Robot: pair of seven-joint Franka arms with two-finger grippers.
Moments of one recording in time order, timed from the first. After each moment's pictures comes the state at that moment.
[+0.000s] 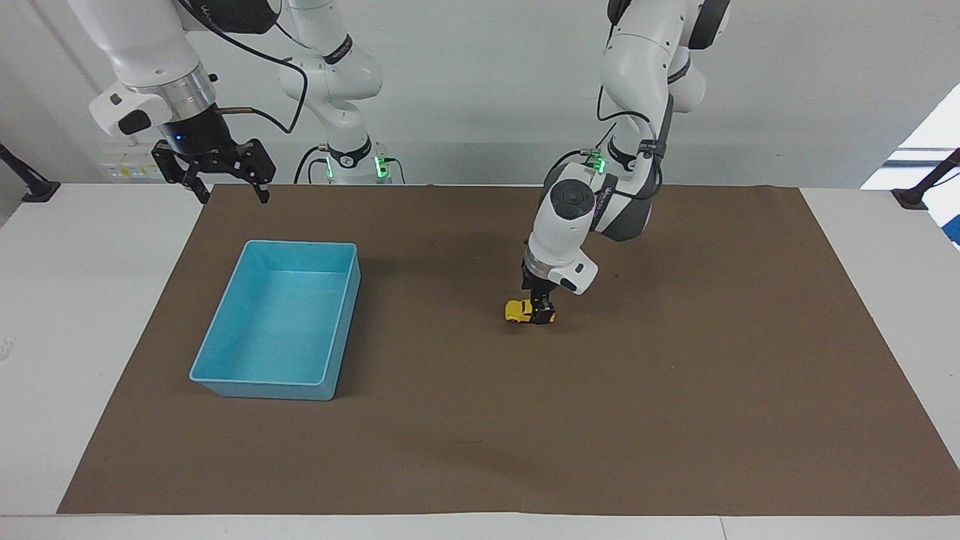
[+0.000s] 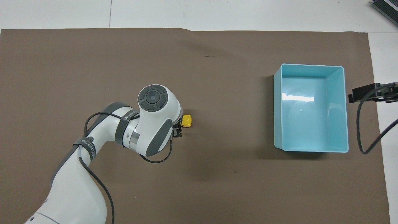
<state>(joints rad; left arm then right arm) -0.56 0.38 -0.04 -1.85 -0.11 2.25 -2.17 0.03 0.00 -0.07 -1.53 0.01 1.57 -0.02</state>
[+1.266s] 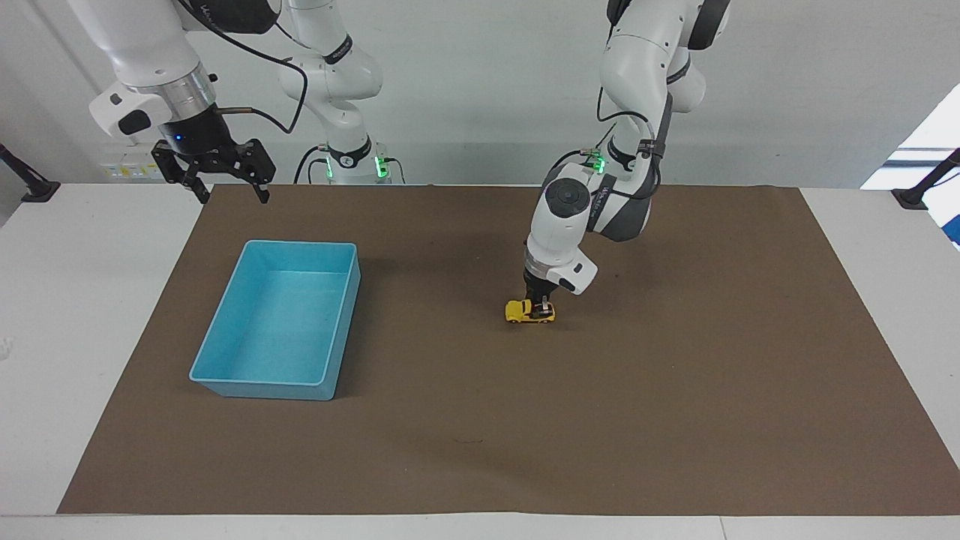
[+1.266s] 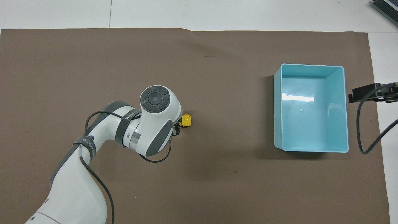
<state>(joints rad) -0.56 0.38 -0.04 -1.85 -0.06 2.25 -2.18 0.03 0.00 -0.07 -1.53 0.01 1.57 -0.02</state>
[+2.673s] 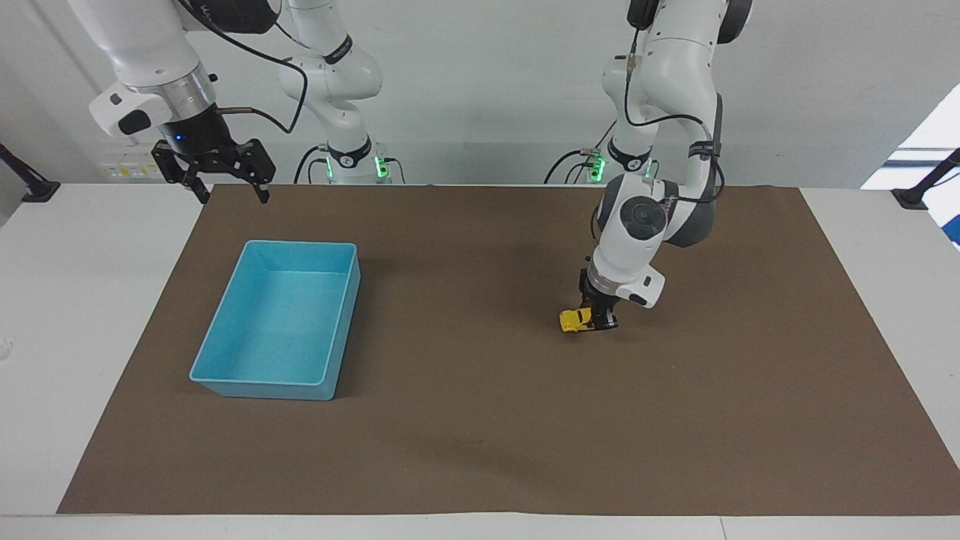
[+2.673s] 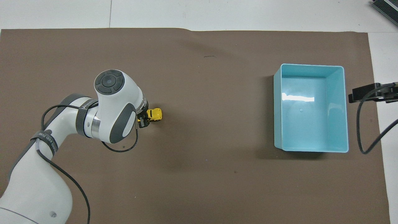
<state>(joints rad) -0.38 0.34 -0.03 -1.89 -0.05 2.19 -2.10 0.03 0.00 -0.07 -1.53 0.01 1.57 -0.02</state>
